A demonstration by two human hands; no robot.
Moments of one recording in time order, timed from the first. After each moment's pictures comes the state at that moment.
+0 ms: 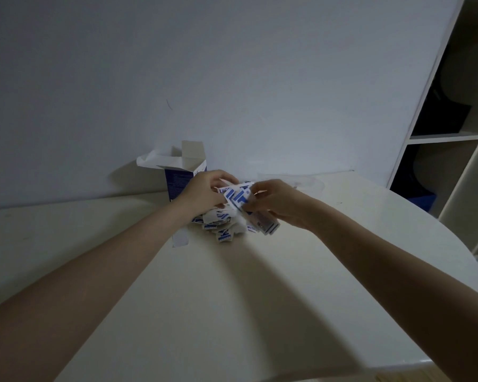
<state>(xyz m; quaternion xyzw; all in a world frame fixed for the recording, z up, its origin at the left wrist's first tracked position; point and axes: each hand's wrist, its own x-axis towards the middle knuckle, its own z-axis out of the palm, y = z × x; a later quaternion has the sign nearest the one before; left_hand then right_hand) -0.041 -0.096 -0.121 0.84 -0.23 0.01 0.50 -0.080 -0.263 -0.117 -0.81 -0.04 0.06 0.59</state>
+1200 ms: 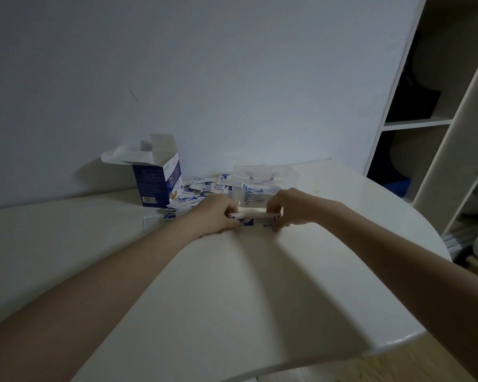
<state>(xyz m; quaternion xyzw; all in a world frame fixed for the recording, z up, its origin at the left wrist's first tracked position) -0.046 -0.155 -0.156 0.93 -0.31 -0.03 0.21 -0.089 -0.338 -0.136 -0.99 -0.08 0.06 0.08</state>
